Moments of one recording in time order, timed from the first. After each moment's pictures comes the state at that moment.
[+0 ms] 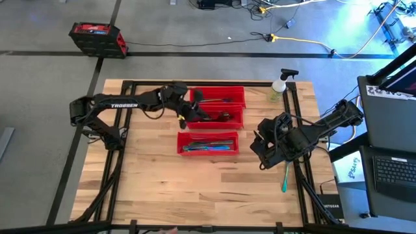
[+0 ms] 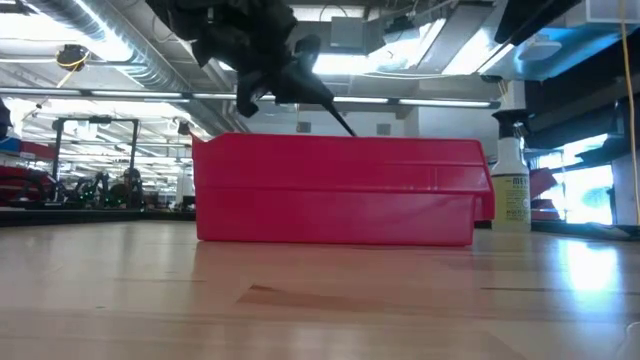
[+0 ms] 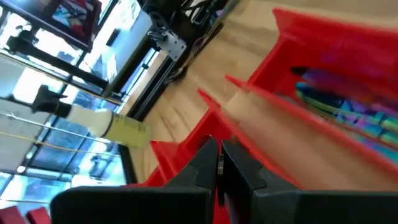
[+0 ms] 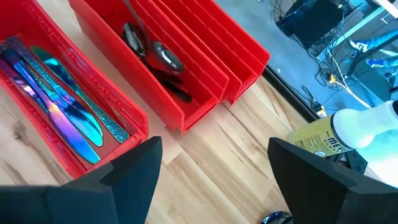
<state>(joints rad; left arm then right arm) 0.36 1.51 1.02 -0.01 0.38 1.14 0.50 1.38 1.34 -1.54 0.79 1.17</state>
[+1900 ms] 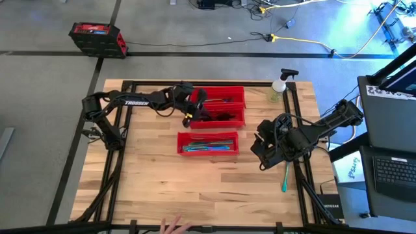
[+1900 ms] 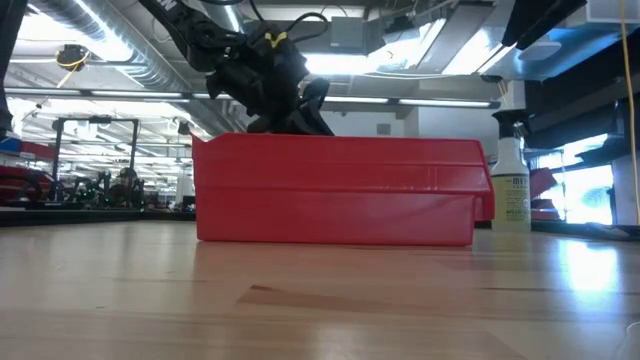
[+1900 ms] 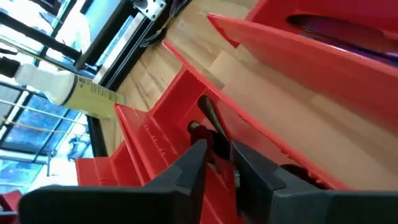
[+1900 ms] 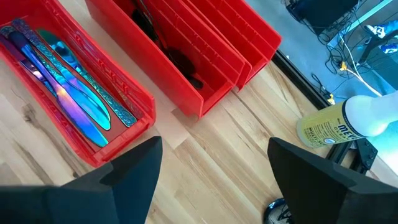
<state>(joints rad) 0.42 1.67 1.02 0.04 0.39 1.15 0.50 1.38 1.34 -1.54 0.72 1.17</state>
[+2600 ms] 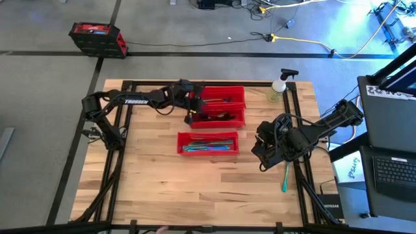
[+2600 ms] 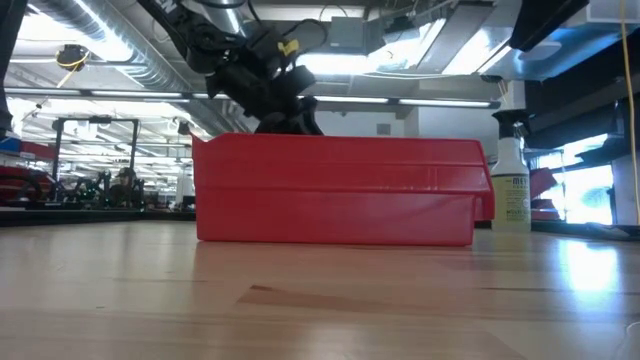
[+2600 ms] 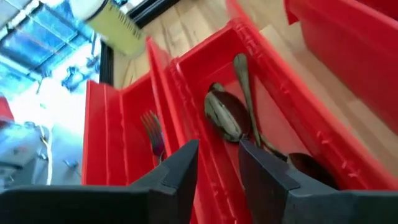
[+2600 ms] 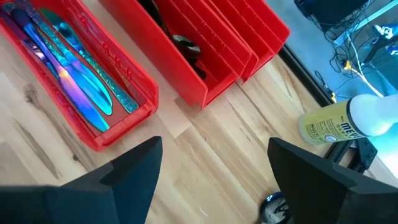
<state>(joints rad) 0.45 1.67 1.02 0.05 0.26 0.82 0.50 1.38 1.34 -1.54 0.67 1.12</state>
